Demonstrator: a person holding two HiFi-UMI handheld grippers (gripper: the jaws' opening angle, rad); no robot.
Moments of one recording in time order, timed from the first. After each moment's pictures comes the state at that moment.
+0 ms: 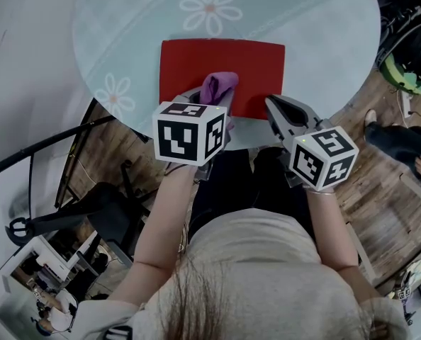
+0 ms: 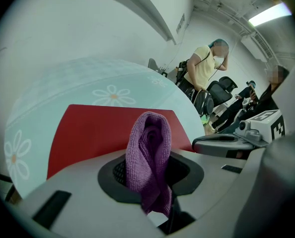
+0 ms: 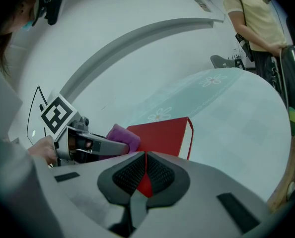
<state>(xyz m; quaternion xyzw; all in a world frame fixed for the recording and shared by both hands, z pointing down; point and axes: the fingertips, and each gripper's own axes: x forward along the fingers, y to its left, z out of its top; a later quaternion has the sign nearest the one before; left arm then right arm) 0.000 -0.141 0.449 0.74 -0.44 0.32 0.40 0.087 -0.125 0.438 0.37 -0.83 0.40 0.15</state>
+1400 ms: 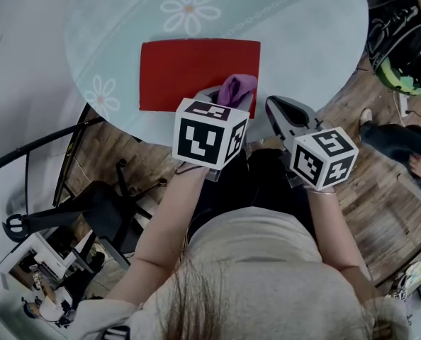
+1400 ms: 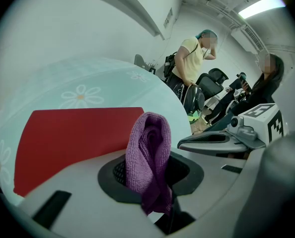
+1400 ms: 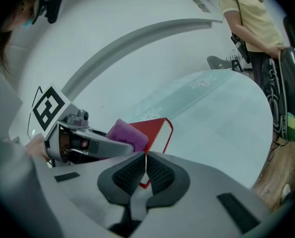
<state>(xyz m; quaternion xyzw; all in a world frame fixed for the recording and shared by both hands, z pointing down) 0.084 -0.141 0.447 0.76 -0.40 0.34 0.39 0.137 -0.127 0.443 0.36 -0.83 0.40 0.16</state>
